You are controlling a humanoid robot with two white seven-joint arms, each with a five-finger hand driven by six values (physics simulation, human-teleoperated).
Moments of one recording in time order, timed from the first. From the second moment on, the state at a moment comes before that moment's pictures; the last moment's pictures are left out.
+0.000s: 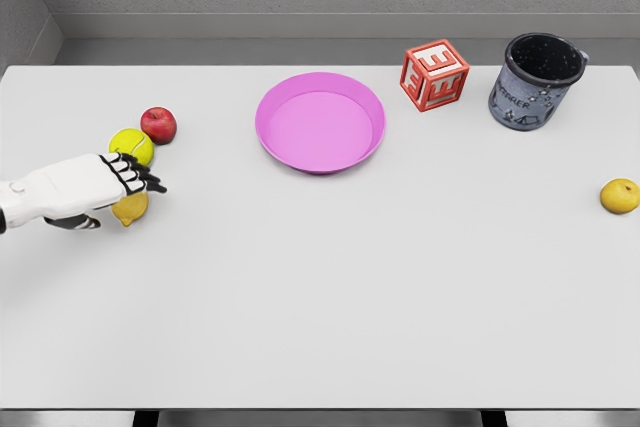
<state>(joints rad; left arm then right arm) -0.34 0.95 -0.47 -1.50 -0.67 -0.61 -0.29 0.03 0.00 -0.03 0.06 0.15 -0.27 -0.03</state>
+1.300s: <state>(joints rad) -0.40 0.91 -0.53 -1.44 -0.69 -0.61 -0.29 0.03 0.00 -0.03 0.06 0.15 -0.27 -0.03</state>
